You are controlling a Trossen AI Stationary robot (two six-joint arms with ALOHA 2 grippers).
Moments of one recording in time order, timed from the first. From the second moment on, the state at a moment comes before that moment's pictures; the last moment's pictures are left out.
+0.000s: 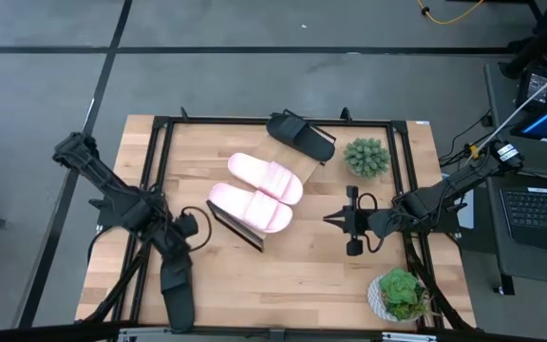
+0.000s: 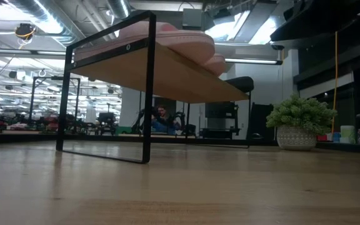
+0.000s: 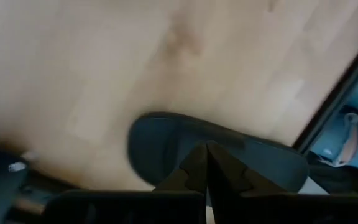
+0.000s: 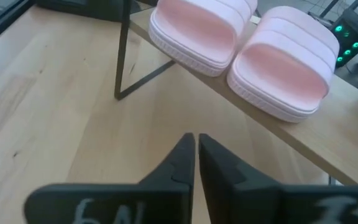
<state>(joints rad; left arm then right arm) -0.69 1.21 1.03 -1.12 -0.02 -1.28 0.49 1.06 0.63 -0.12 0.55 0.00</state>
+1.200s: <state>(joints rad) -0.81 1.22 0.76 -0.91 0.02 -1.56 0.49 1.06 0.63 -0.07 0.55 0.05</state>
